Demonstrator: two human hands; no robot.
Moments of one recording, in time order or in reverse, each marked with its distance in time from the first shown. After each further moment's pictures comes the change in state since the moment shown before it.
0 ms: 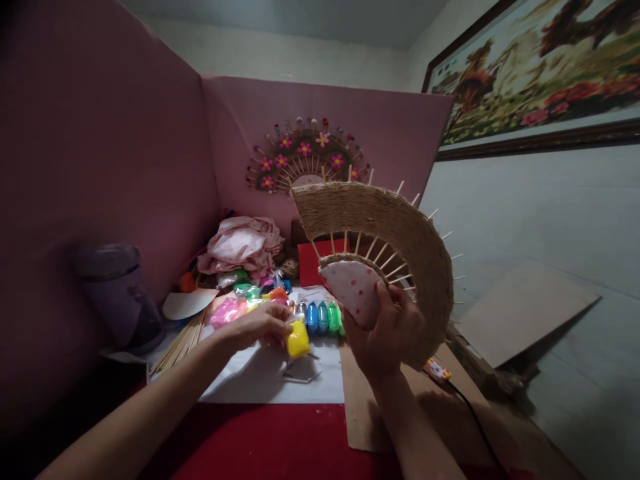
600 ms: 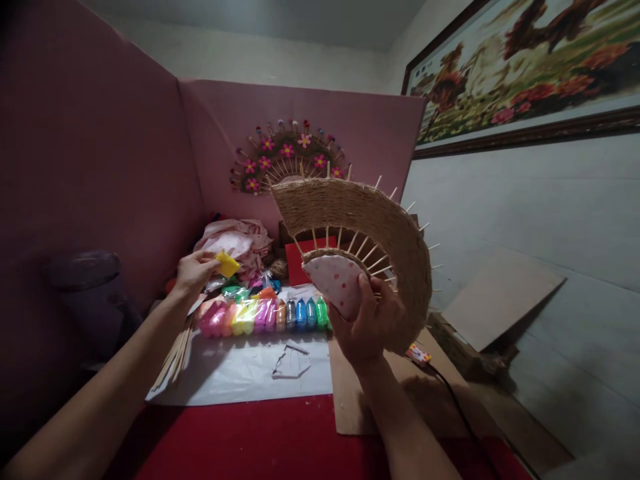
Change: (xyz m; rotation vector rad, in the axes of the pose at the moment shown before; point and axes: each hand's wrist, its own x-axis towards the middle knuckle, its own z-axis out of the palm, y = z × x) left_hand 0.004 0.043 -0.113 0.209 1.139 0.370; right_hand 0.003 -0.002 -0.002 0.047 0.017 0.026
